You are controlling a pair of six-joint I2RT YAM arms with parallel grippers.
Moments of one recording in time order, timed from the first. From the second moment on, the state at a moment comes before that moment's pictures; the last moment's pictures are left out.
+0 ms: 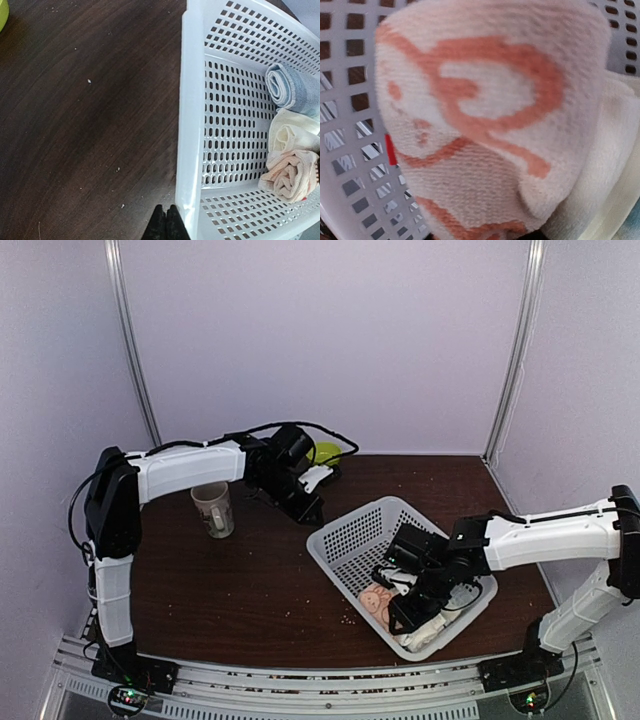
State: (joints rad) left arm -0.77 2.05 1.75 -0.75 0.29 0.03; right arm 1.06 1.47 0.91 -0.77 -0.19 0.50
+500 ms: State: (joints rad) left arm -0.77 2.05 1.74 -0.75 0.29 0.03; right arm 0.98 1.25 1.11 -0.98 -0.14 0.44
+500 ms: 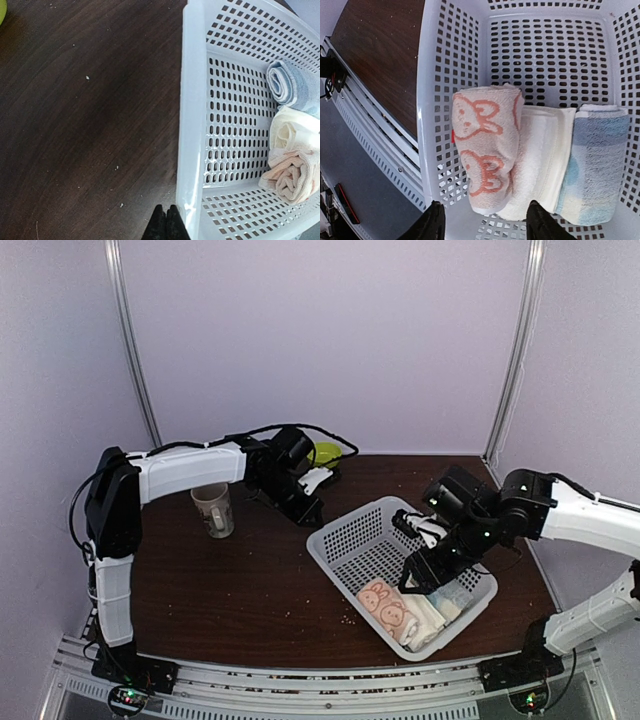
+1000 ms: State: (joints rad) left arm -0.77 2.05 1.73 -0.73 0.29 0.03; right arm 0.99 1.44 1.04 -0.86 -0.15 0.45
